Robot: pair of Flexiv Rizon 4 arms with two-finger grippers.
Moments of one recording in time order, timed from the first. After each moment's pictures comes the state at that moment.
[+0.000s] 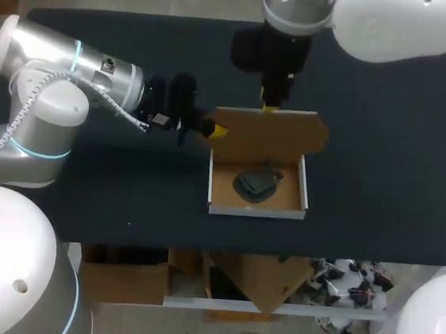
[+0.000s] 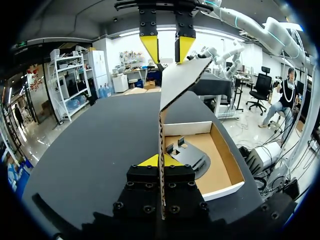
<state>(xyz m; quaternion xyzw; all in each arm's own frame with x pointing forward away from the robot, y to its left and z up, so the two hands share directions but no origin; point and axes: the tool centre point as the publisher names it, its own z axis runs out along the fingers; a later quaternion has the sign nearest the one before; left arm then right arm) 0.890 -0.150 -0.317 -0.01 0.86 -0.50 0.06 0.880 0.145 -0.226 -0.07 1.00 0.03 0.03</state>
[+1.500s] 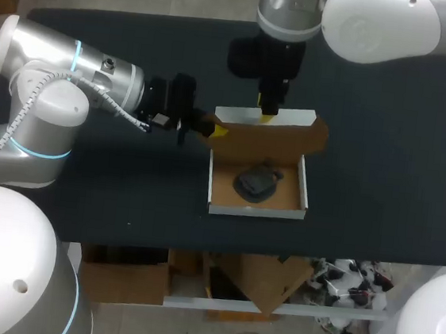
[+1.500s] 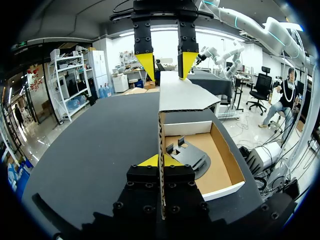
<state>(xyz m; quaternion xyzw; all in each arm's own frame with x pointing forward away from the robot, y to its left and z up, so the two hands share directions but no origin) 0.890 -0.150 -0.317 -0.01 0.86 -0.50 0.06 0.881 0.146 -0.248 -0.06 1.00 0.02 0.01</state>
